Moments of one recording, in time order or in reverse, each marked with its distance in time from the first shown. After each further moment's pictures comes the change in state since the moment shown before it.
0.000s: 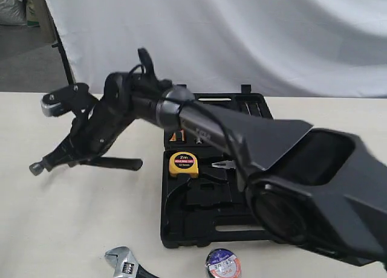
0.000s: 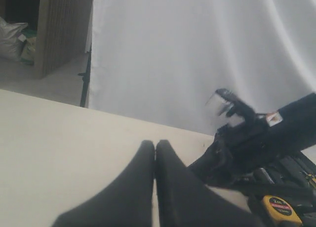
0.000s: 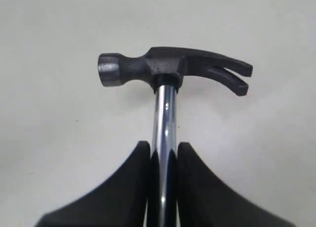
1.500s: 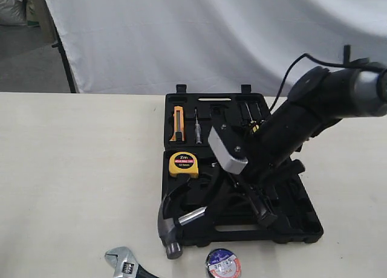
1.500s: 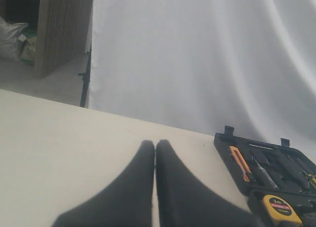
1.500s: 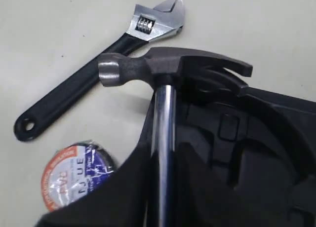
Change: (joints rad) left arm 0.000 0.000 0.000 0.000 0.000 0.000; right arm -0.469 -0.518 1.053 0.444 0.257 -1.642
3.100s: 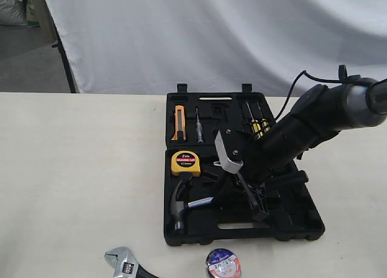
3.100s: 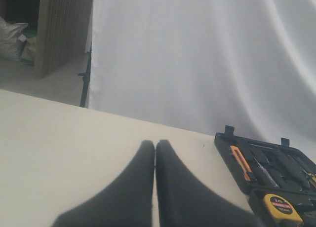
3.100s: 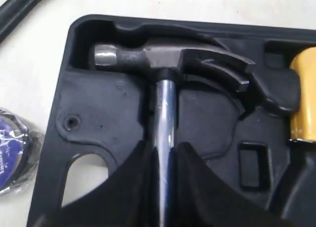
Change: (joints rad) left arm 0.000 0.000 0.000 0.000 0.000 0.000; right arm -0.056 0.086 0.000 0.057 -0.174 -0.006
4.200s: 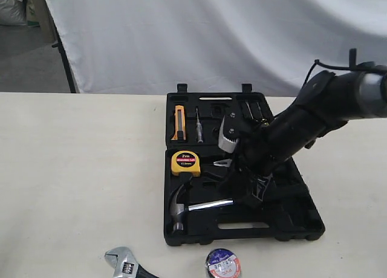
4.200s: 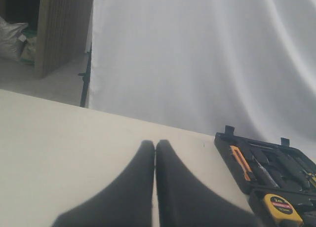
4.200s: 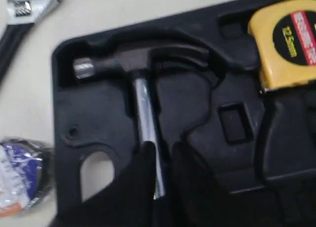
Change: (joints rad) left arm 0.000 0.000 0.000 0.000 0.000 0.000; right arm 0.000 -0.065 0.000 -0.107 -0.030 0.406
